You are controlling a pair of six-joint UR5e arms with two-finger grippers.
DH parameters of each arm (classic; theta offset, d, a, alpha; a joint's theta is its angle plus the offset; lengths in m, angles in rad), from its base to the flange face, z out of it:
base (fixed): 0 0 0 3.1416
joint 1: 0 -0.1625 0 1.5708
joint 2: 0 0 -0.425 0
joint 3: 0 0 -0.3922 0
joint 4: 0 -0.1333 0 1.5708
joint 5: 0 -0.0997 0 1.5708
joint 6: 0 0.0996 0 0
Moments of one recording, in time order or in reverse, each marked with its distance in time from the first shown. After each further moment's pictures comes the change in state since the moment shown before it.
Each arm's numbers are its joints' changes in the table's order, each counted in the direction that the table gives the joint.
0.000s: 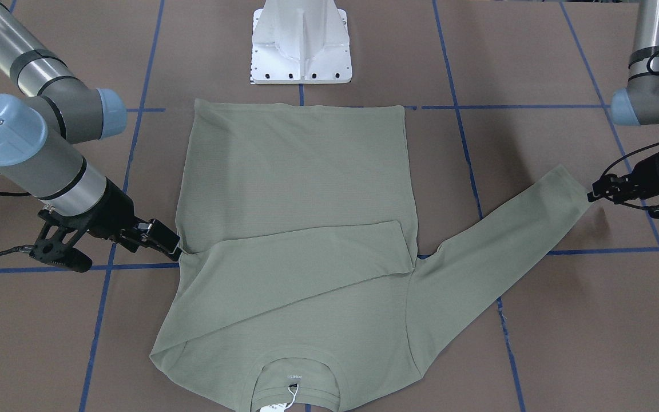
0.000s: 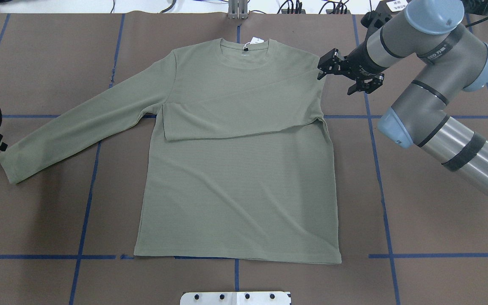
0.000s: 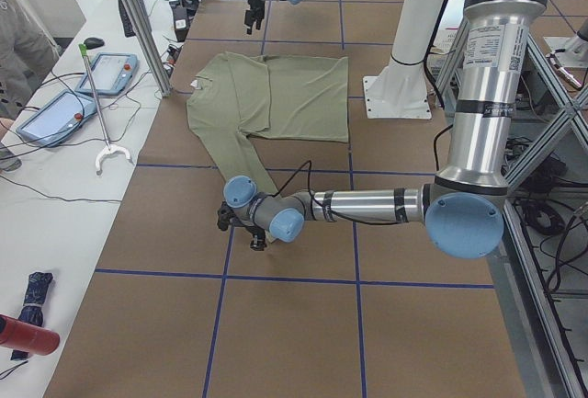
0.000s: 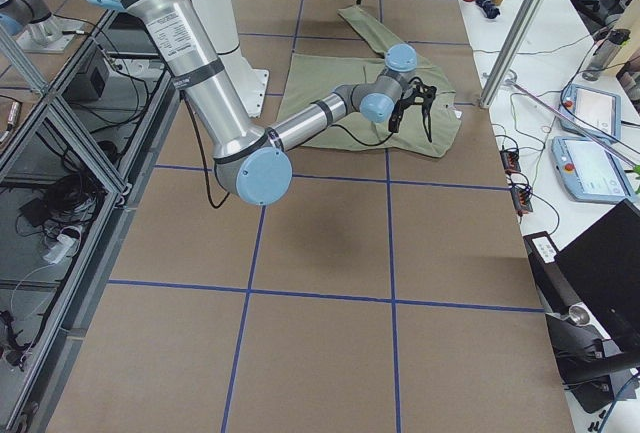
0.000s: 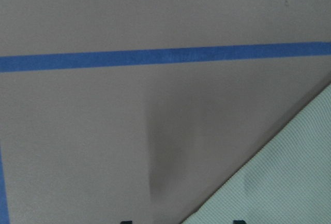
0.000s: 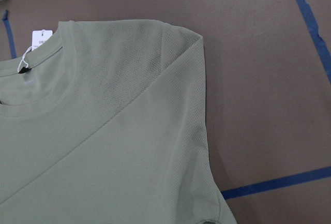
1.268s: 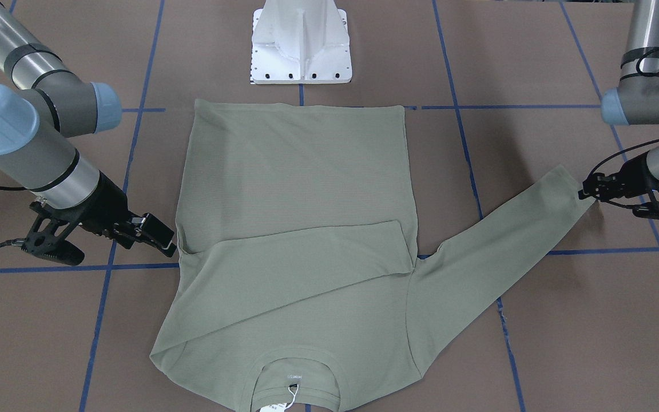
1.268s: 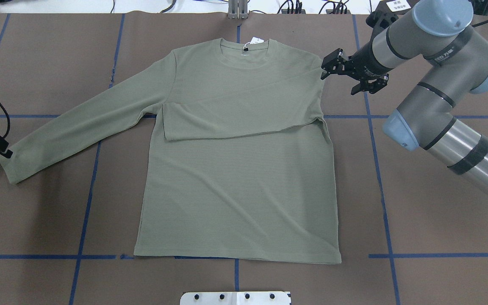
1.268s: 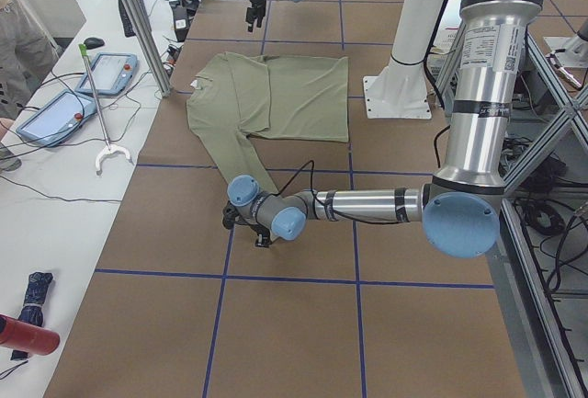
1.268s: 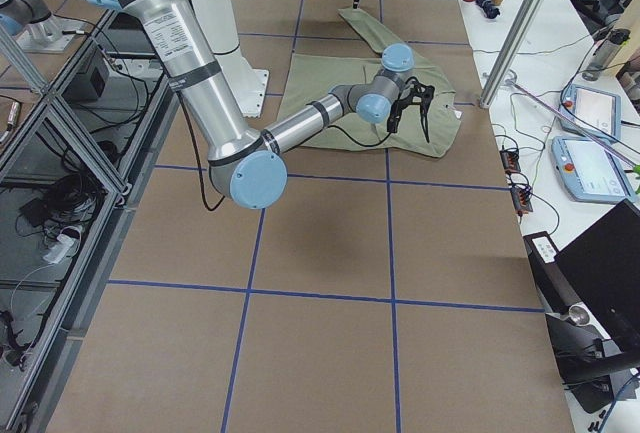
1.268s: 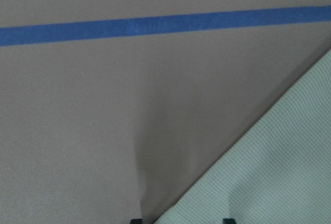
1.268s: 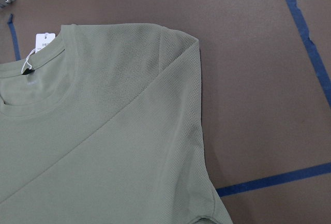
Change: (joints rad) left arm -0.036 -0.003 -0.001 -0.003 -0.001 0.004; right arm -0.002 0.017 -0.031 0.001 0.009 0.001
